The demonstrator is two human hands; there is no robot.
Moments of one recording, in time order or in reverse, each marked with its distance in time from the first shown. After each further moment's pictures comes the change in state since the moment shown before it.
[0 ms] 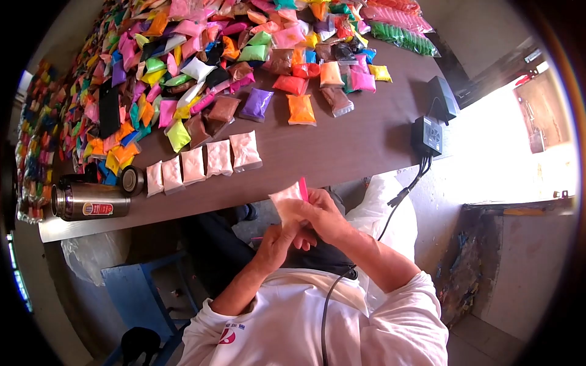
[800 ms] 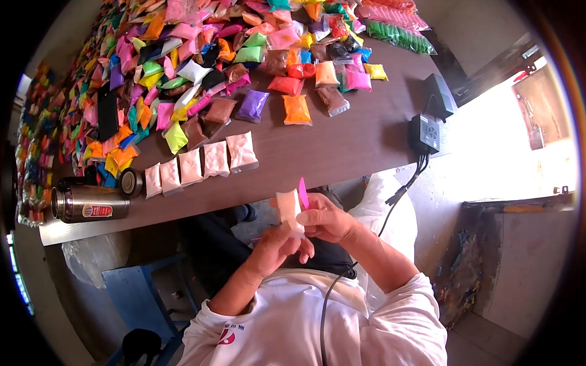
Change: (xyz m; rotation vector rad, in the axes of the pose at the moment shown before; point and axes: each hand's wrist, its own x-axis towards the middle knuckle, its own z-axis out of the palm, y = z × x) left_hand -0.003 0.000 -0.006 -0.436 -0.207 -0.160; right_hand 0.000 0.018 -0.028 0.300 -0.267 0.003
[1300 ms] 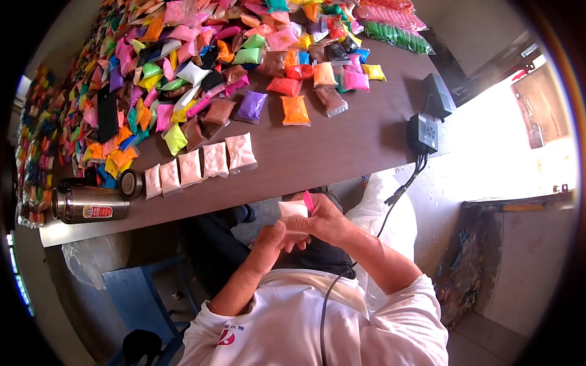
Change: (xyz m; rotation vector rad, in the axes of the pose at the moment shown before) left_hand 0.000 0.003 -0.004 0.323 0.103 0.081; right_hand -0.006 -0.017 0.032 -0.444 0.156 -0.029
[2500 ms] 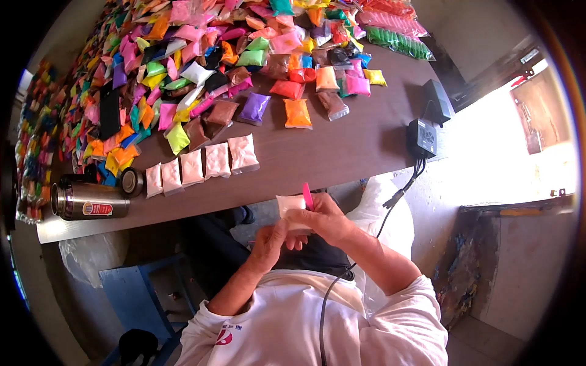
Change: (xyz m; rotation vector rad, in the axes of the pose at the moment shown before) left_hand 0.000 0.001 0.008 0.062 0.154 0.079; right_hand 0.003 0.002 -0.006 0.054 -0.055 0.103
